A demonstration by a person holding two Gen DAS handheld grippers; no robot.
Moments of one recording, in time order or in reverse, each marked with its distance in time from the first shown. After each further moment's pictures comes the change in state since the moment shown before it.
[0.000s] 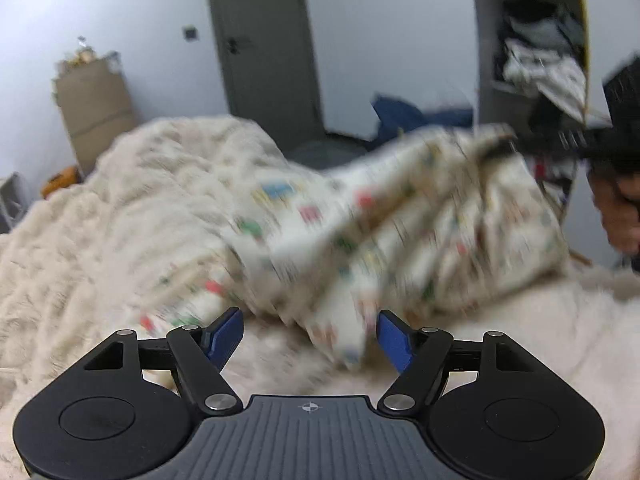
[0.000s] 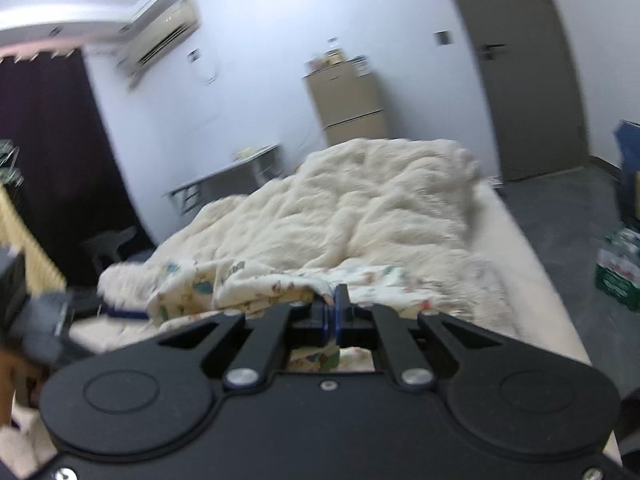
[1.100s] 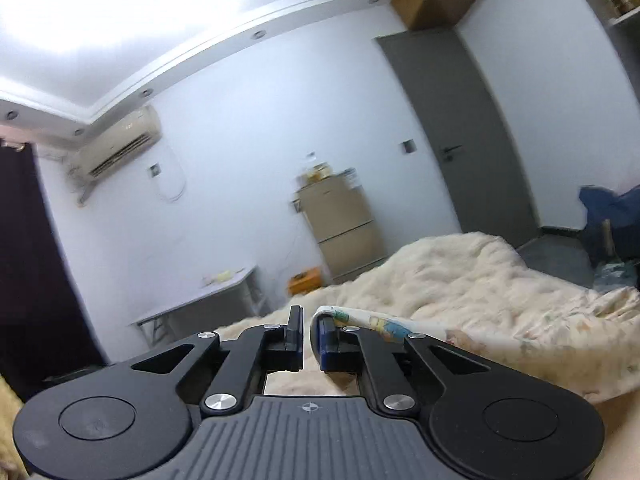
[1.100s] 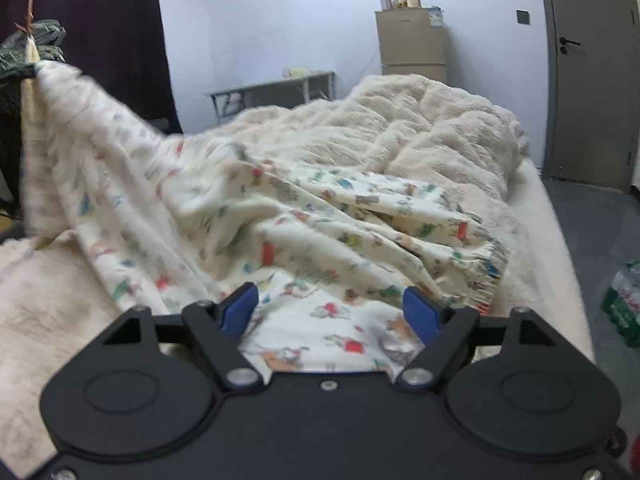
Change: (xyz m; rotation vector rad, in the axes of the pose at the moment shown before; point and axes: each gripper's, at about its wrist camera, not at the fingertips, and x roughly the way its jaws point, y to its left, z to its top) left arm -0.246 0.086 -0.060 -0.131 -0.368 0.652; right arm 0.017 0.015 -0.054 -0.283 0.213 0.084
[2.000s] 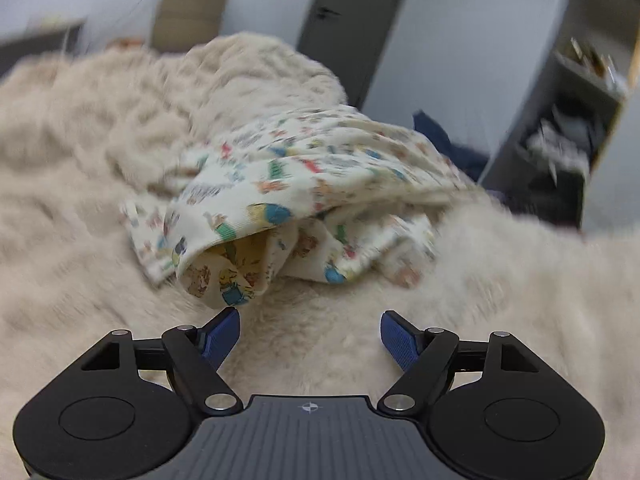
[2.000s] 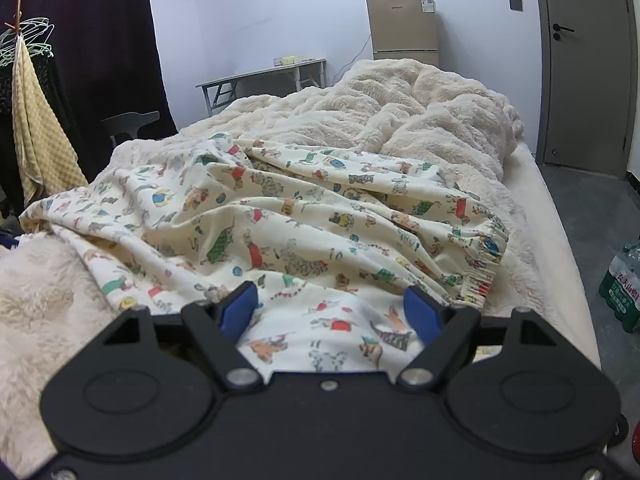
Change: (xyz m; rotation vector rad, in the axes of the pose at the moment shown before) left arm 0.028 0.031 -0.182 -0.501 0.551 -0.702; right arm 0.010 0.002 -0.008 0.014 0.028 -0.015
